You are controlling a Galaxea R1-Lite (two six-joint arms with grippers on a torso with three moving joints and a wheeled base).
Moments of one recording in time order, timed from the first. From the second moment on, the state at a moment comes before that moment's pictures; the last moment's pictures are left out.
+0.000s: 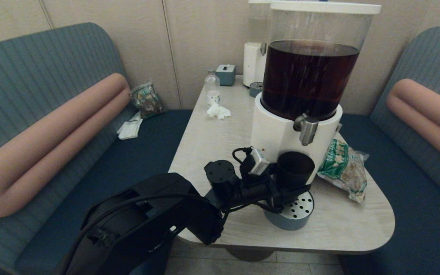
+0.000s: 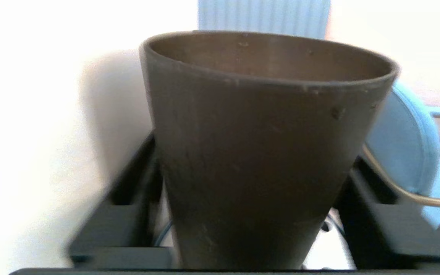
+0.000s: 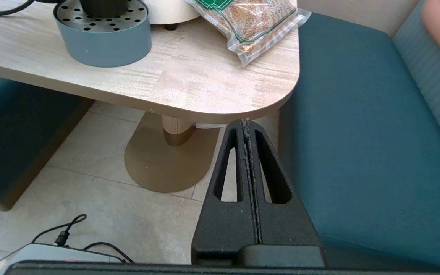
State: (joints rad) left arm -0.69 2.58 -1.42 -1.50 -0.68 -0.08; right arm 0.00 0.00 -0.01 0.05 0.05 -0.11
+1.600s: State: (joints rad) left arm -0.53 2.32 -1.03 -1.52 -0.64 -0.10; right arm 0.00 0.00 -0.01 0.05 0.05 -0.11
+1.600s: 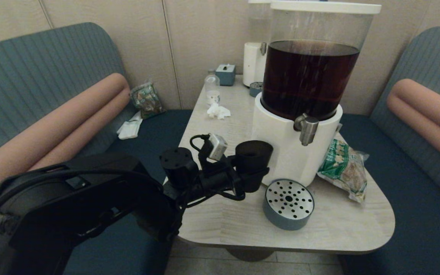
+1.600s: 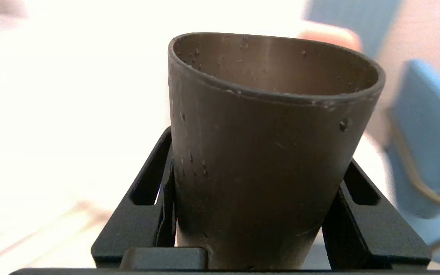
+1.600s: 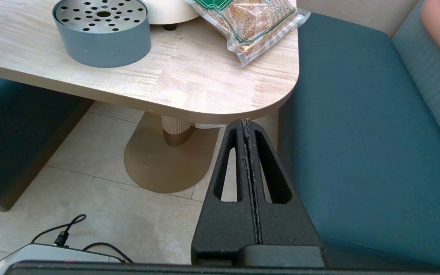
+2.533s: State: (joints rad) left arm -0.22 2.39 -1.13 -1.52 -0.67 -0.10; right arm 0.00 0.00 -0.01 0.05 0.05 -0.11
